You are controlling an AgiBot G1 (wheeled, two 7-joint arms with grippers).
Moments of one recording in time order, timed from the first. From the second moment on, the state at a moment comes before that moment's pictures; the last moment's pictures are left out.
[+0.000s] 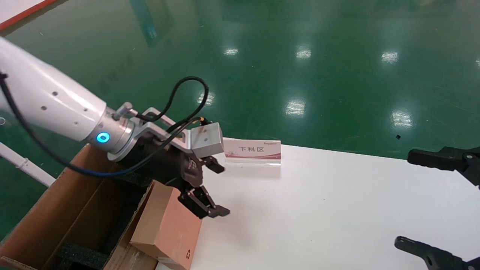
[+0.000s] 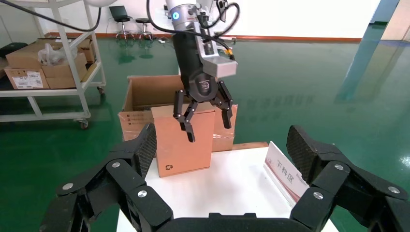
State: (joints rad) left arm -1.71 0.66 0.88 -1.35 1.47 1.59 -0.84; right arm 1.08 -0.61 -0.28 1.28 -0.73 -1.50 0.19
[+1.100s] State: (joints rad) left arm -2.17 0.73 1.53 -1.36 1.55 1.57 -1.39; right arm 1.08 -0.61 -0.28 1.28 -0.73 -1.49 0.18
